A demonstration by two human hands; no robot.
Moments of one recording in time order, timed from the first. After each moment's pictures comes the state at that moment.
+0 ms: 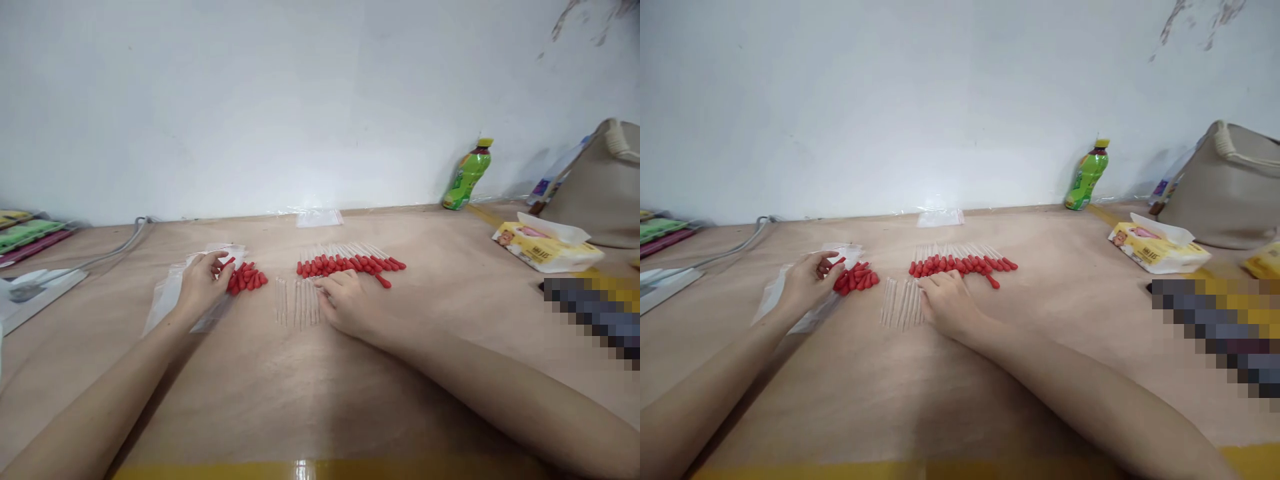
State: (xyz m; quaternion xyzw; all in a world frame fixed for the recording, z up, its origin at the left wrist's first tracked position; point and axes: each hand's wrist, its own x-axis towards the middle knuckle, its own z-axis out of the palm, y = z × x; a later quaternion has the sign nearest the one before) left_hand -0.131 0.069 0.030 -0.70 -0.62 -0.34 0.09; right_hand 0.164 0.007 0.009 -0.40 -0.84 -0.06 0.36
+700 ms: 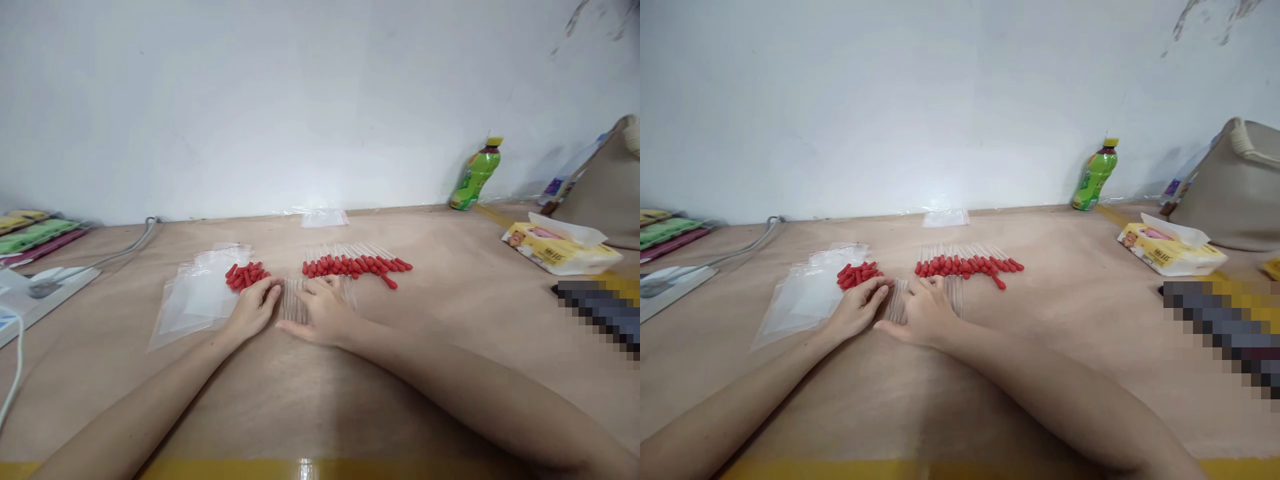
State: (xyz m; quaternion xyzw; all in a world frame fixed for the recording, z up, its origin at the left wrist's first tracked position) left_hand -0.063 0.028 0.005 -0.79 -0.52 -0.32 -0.10; right_hand 0.126 0.002 0.012 -0.39 -0.86 -0.01 0.32
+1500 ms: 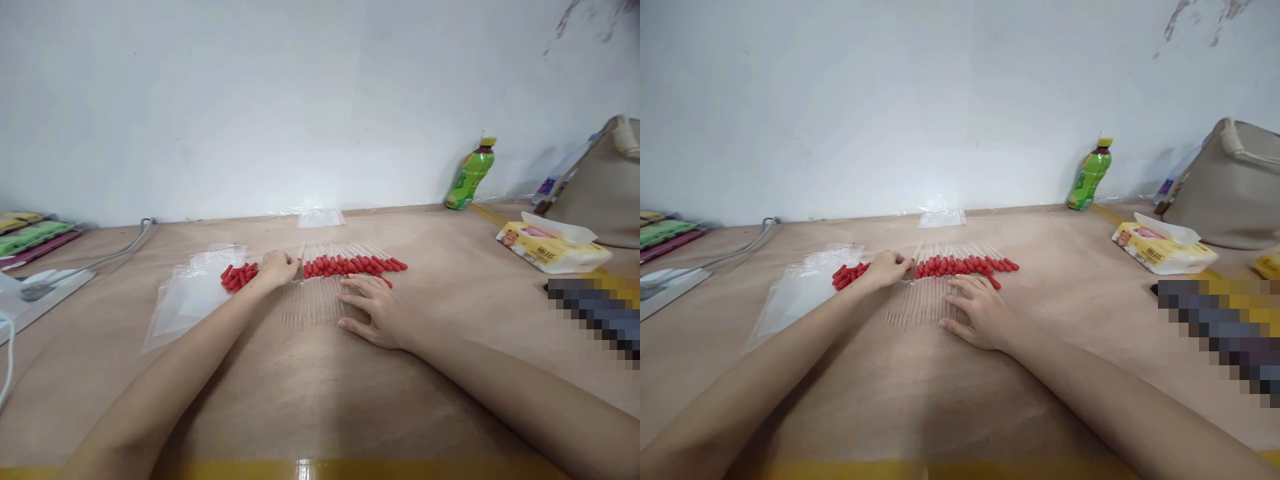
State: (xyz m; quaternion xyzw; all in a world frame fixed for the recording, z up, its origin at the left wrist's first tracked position) left_hand -0.008 0.097 0.033 -0.76 -0.63 -0.18 -0.01; right_hand 0.223 -0.005 -0.004 -0.36 -0.88 -0.03 0.32
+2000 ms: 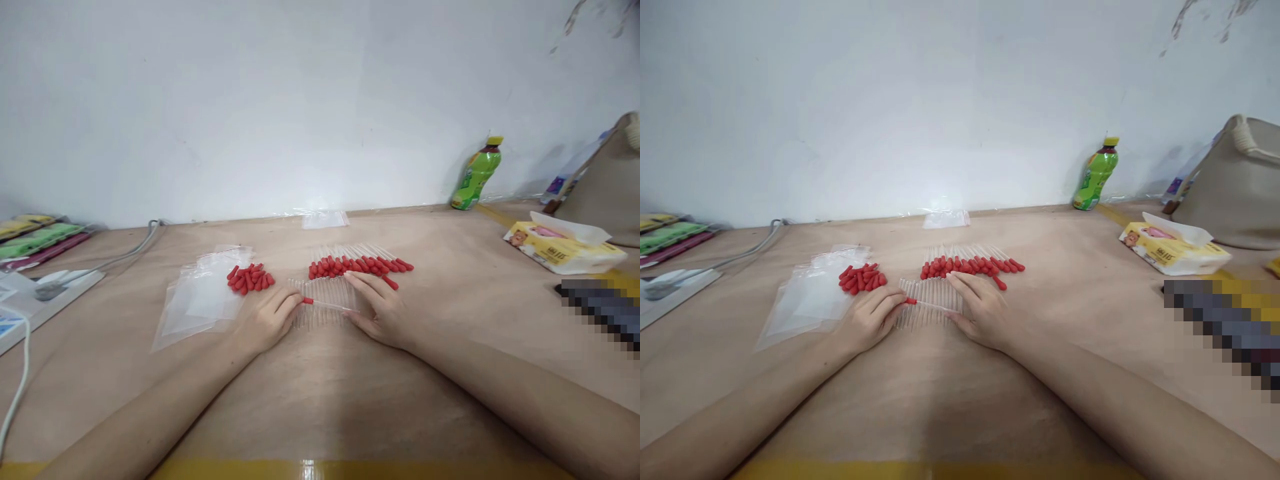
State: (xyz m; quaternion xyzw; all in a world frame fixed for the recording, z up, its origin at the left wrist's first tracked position) left_hand -0.041 0.006 0.008 -0.89 -0.29 -0.29 0.22; right_hand 0.216 0.000 -0.015 -0.34 -0.84 -0.05 0.42
